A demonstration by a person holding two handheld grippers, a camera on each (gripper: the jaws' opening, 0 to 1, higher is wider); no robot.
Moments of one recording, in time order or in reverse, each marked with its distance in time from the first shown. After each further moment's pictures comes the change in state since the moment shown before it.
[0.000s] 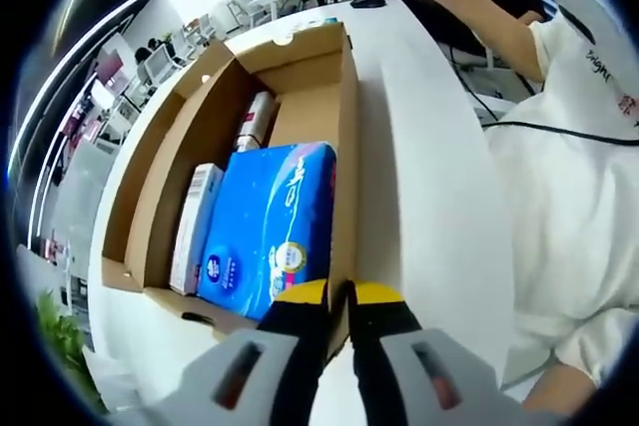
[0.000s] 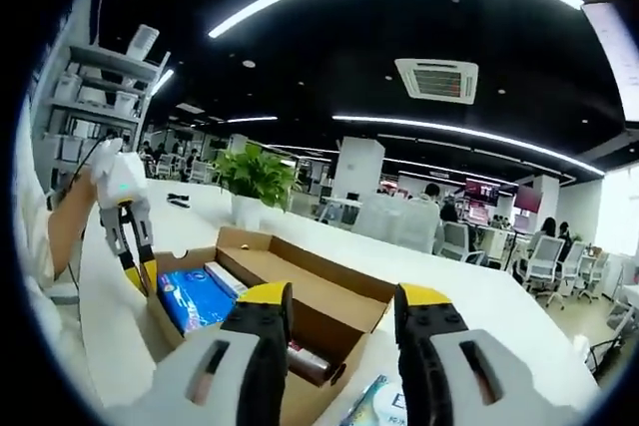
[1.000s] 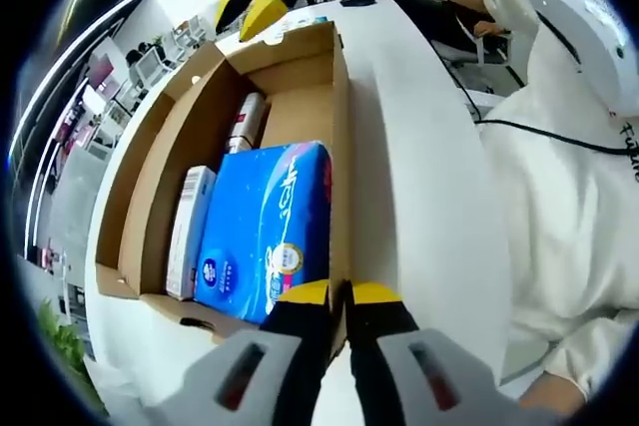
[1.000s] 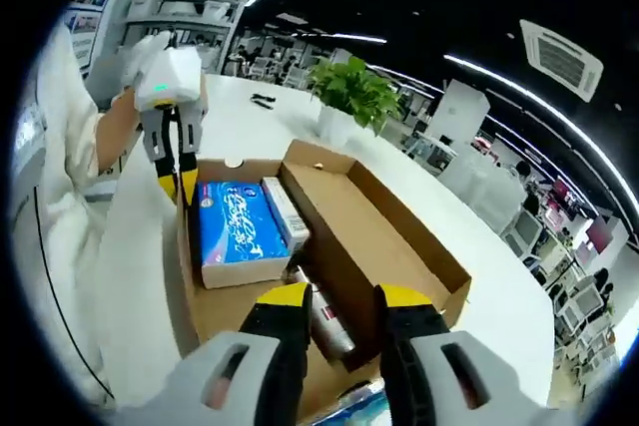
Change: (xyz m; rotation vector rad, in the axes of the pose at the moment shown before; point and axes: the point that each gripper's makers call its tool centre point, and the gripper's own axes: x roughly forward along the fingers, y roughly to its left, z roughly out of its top) left arm 0.001 -0.001 -0.001 0.024 0.007 -0.038; right arm 0.056 0.064 -0.049 -0.316 0.375 0.451
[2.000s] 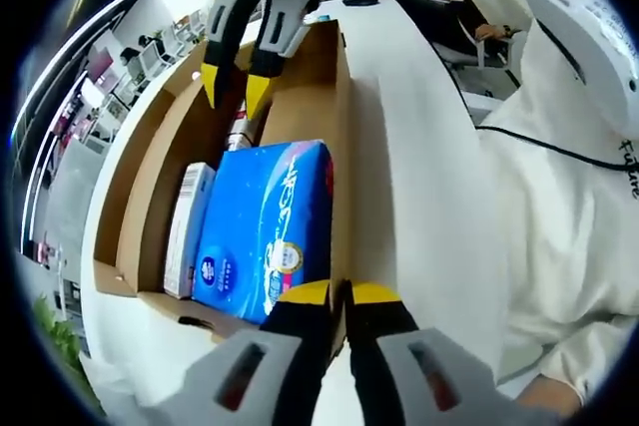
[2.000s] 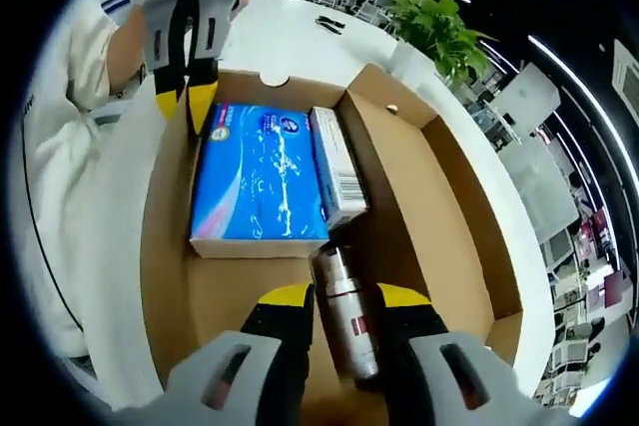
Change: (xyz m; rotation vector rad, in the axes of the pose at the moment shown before) left arm 0.000 -0.001 -0.001 -0.018 -0.001 -0.008; right arm 0.064 0.032 -0.025 -0.179 0.263 0.191
